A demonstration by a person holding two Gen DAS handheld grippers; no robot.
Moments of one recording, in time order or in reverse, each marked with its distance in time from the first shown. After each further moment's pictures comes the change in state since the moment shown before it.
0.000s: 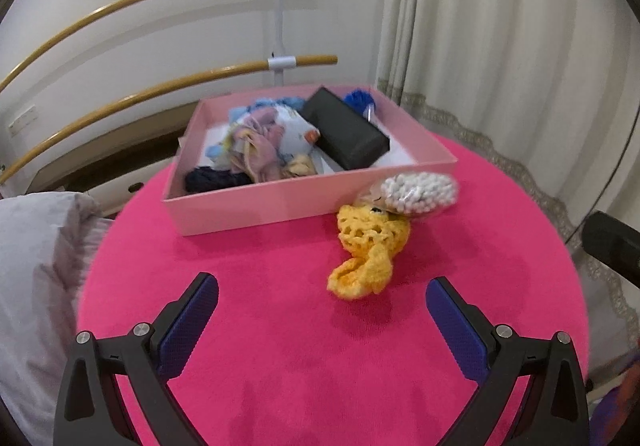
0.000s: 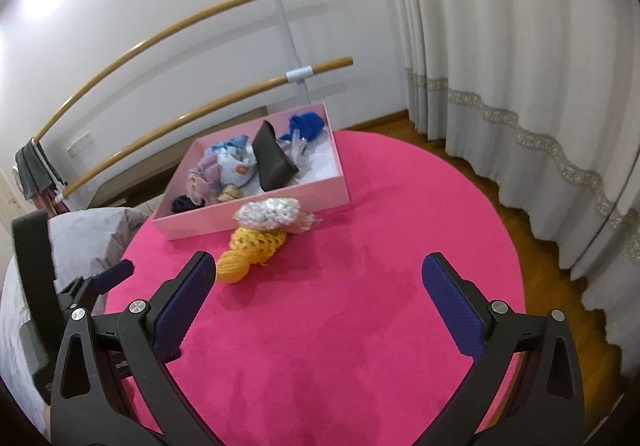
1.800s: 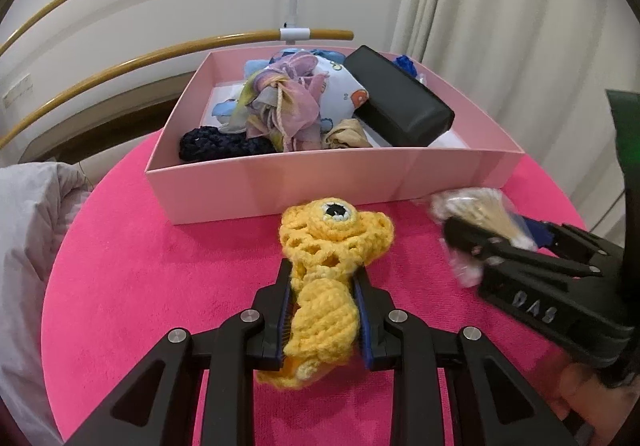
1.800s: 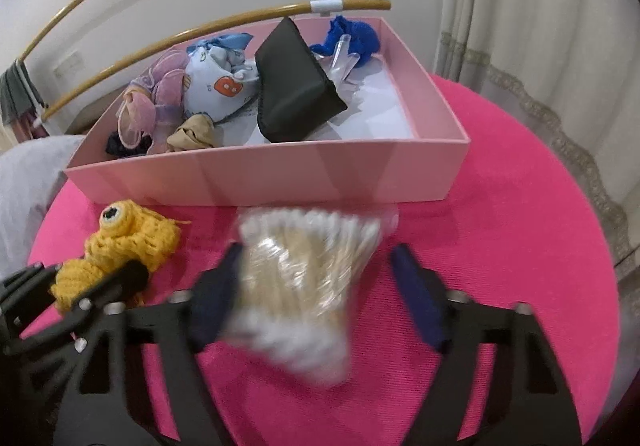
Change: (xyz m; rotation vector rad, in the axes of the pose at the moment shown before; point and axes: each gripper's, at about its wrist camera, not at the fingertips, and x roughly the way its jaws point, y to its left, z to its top) left arm 0.066 0.046 -0.004 -0.076 0.042 -0.025; right arm 0.159 0.049 0.002 -0.176 0.187 -0.024
